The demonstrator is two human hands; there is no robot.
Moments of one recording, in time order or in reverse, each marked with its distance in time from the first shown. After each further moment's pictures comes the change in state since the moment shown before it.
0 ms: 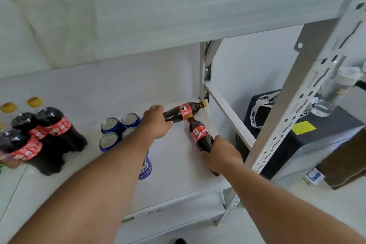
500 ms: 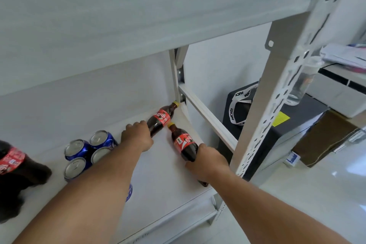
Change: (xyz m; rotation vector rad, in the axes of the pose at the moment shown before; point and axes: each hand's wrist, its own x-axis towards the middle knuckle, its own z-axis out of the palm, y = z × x) left_hand 0.045 0.005 0.040 0.415 -0.140 -0.037; right_hand 0.014 0.012 0.006 0.051 -0.033 0.067
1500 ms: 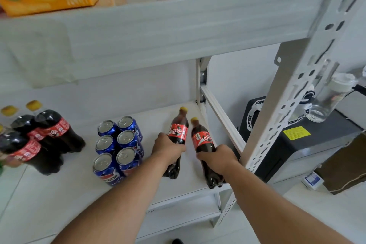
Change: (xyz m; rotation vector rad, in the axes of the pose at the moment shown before) left_hand -0.113 0.041 0.005 -1.026 -0.070 -0.329; right_hand -0.006 0.010 -0.017 0.400 -0.108 0.127
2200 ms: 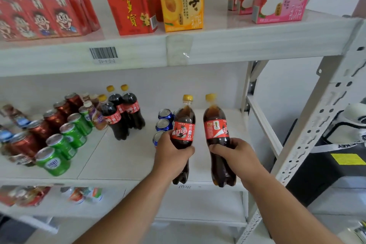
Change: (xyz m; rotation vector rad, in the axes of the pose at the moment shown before) left_hand -0.159 -0.052 -0.092 -0.335 0.340 0.170; right_hand -0.133 -0.031 0.006 0.355 -0.262 -0.473
